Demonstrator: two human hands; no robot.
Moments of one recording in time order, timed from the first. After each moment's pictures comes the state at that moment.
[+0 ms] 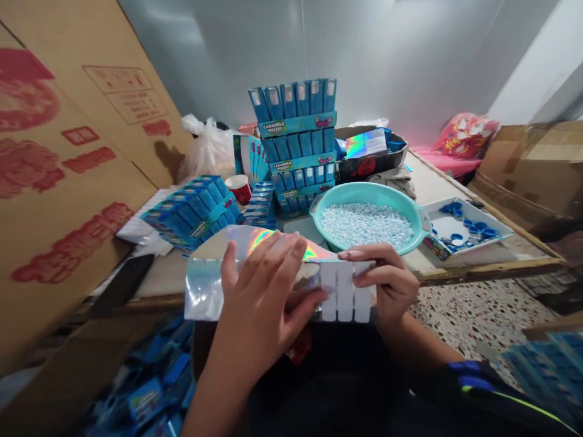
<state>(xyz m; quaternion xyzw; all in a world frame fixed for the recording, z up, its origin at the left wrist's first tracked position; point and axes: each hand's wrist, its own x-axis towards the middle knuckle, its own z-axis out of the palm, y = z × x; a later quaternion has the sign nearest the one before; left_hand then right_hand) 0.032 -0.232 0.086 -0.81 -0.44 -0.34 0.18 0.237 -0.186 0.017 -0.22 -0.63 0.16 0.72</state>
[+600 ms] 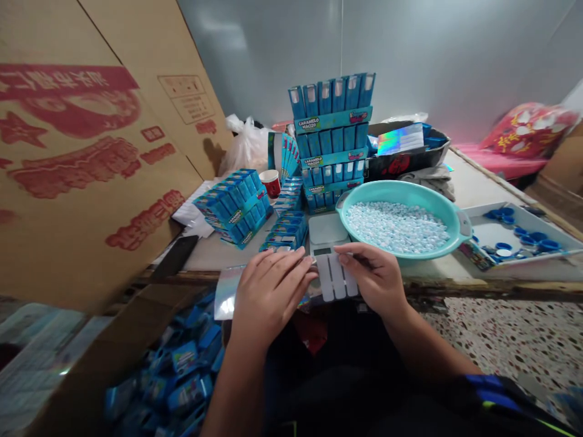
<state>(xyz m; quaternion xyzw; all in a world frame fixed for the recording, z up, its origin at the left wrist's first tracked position) 0.002 -0.247 0.068 -0.81 -0.44 -0.30 0.25 0.201 -0.193 0.026 -0.31 -0.62 0.38 0.61</state>
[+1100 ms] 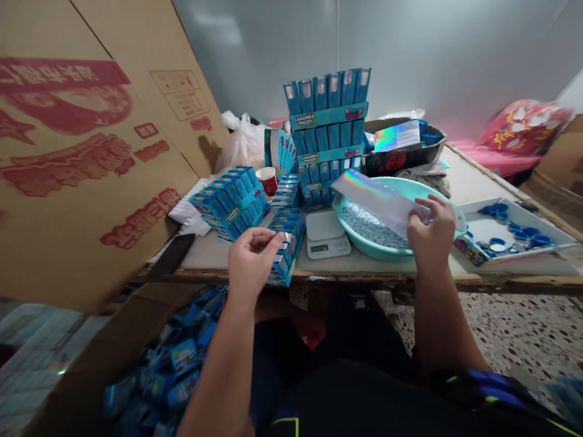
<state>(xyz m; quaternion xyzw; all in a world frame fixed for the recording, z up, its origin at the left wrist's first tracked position) -0.016 -0.194 0.045 -0.52 -0.63 -0.56 -0.14 0.305 -0.098 0.002 -0.58 -0.52 -0.01 0.63</state>
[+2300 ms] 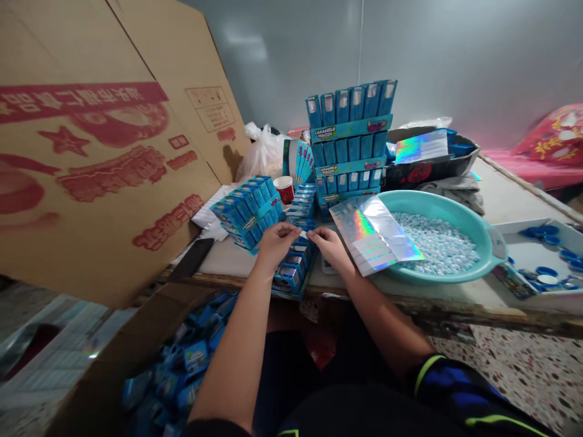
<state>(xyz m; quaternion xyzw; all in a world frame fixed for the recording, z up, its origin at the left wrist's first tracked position) -0.057 -0.103 0.019 -0.52 -0.61 -0.53 -0.28 0.090 -0.053 -0.044 -0.30 -0.59 0.52 0.54</state>
